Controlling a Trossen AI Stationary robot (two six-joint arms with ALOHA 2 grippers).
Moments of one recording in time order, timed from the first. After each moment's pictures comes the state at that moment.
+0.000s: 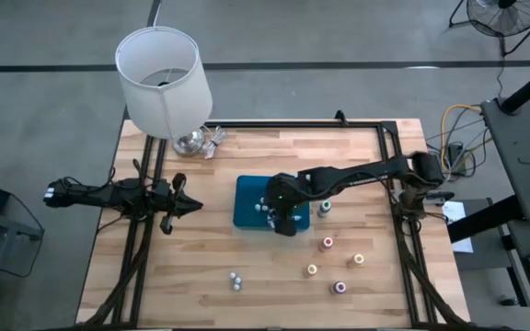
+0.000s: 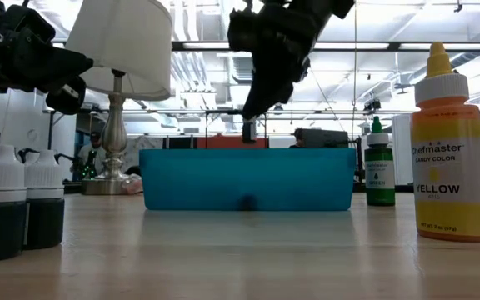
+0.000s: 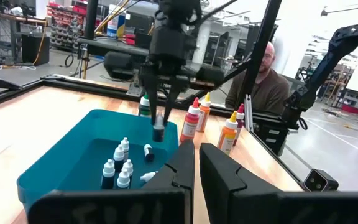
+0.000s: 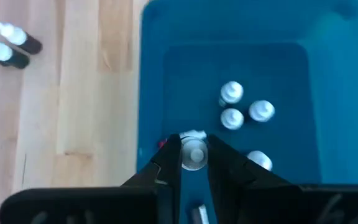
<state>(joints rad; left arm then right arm) -0.13 0.05 0.01 0.02 -0.02 -0.22 0.05 1.83 1.41 -0.59 -0.04 0.14</state>
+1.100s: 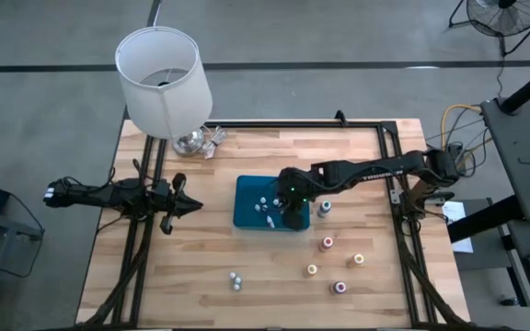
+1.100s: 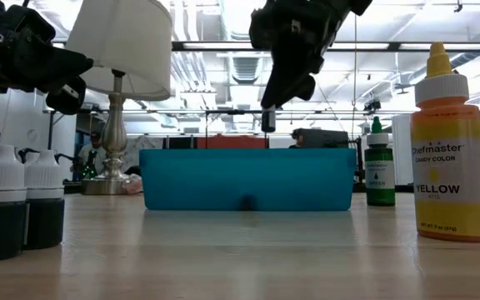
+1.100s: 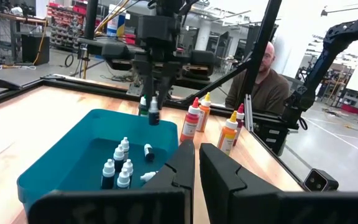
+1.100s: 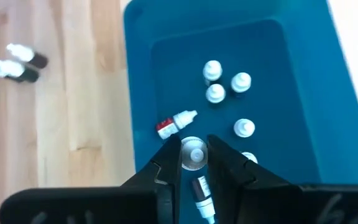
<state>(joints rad) -0.13 0.05 0.01 0.02 -0.02 -0.22 0.01 1.70 1.31 -0.59 -0.05 0.27</state>
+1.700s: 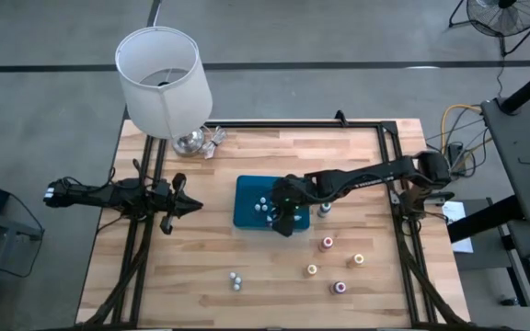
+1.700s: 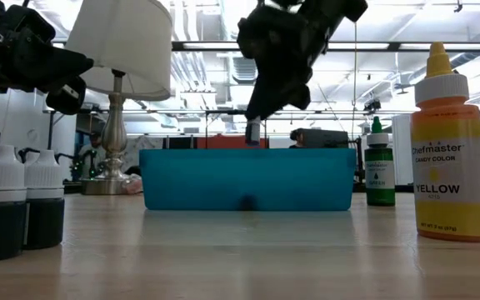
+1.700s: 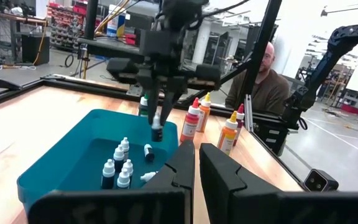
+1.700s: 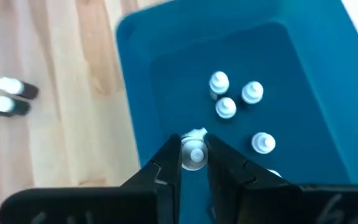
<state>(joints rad) -0.13 0.05 0.01 0.02 -0.02 -0.22 0.06 1.78 1.31 -0.49 0.03 0.40</state>
